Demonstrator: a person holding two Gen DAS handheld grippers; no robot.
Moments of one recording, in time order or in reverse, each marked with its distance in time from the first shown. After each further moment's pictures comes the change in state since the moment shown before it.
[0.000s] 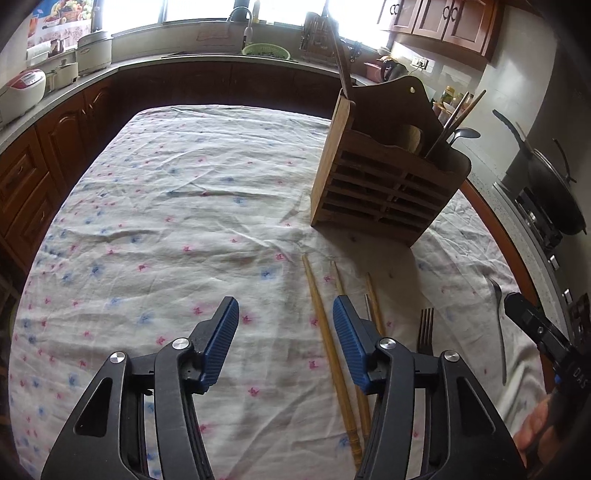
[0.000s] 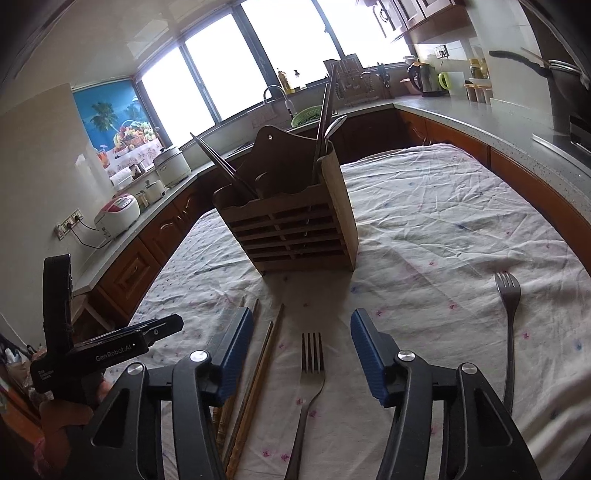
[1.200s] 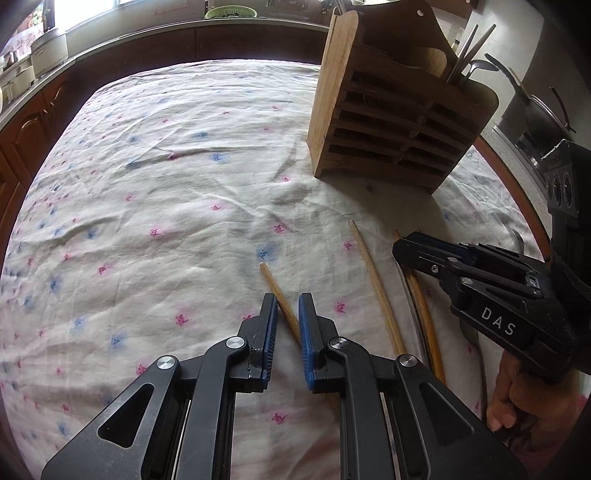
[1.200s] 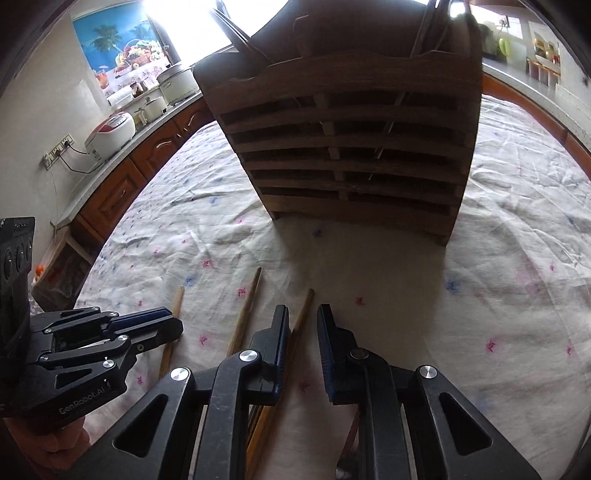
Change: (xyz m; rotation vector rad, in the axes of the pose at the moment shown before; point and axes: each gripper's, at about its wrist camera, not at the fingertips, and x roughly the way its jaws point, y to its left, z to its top) left arm 0.052 0.012 -0.003 0.116 0.167 -0.030; right arm 0.132 0.038 0.000 -0.164 0.294 -0.010
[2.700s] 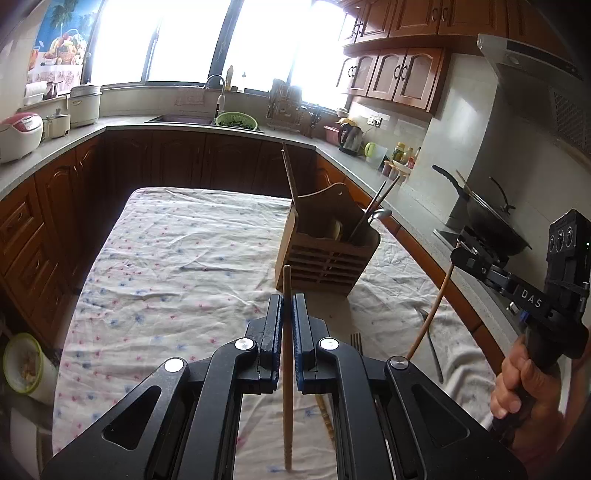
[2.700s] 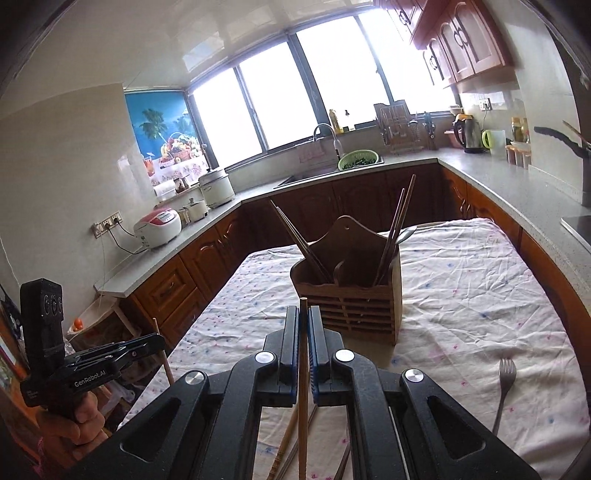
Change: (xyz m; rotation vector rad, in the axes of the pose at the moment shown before) left arm -0.200 -0.011 -0.033 -0.057 -0.437 -0.085; right arm -0.213 0.016 -0.004 -0.004 -0.454 0.084
